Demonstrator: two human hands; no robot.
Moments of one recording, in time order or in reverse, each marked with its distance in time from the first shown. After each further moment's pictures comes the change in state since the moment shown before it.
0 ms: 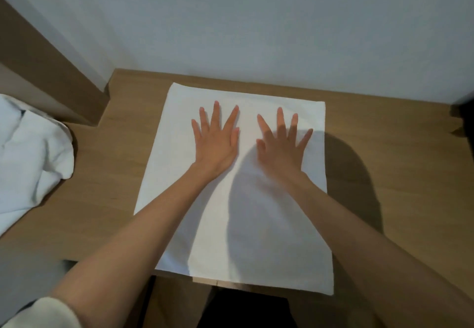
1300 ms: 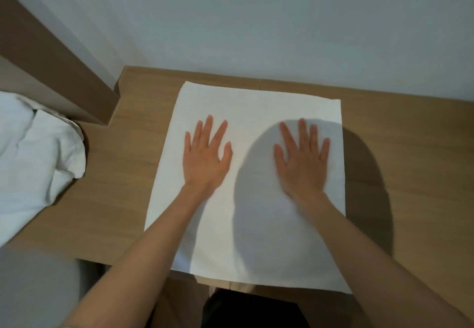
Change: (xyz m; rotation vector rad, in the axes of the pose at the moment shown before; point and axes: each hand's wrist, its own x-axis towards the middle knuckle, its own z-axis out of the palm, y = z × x) left_hand -0.026 -0.050 0.020 0.054 0.094 -0.064; right_hand -0.012 0.019 0.031 0.075 0.094 0.053
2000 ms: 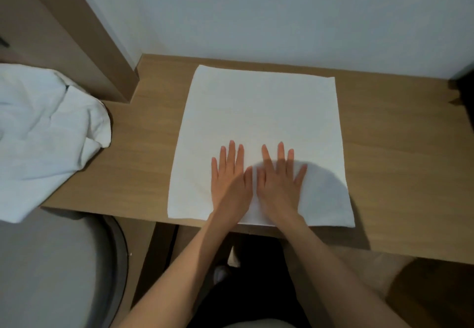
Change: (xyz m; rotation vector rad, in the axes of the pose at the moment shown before) left_hand -0.135 0.016 0.001 -0.069 -0.086 0.043; right_hand -0.138 -0.070 0.009 -0.027 -0.129 0.054
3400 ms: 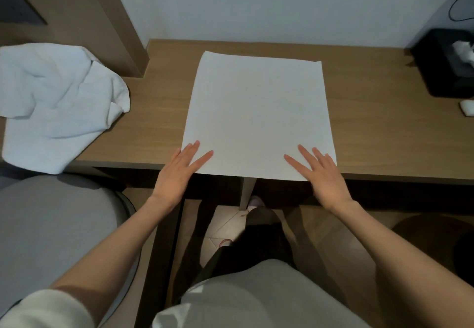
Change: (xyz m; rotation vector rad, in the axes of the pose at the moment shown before) left_hand -0.115 -0.143 -0.048 0.186 0.017 0.431; right_hand -0.136 0.106 -0.006 -0.201 0.008 -0.311
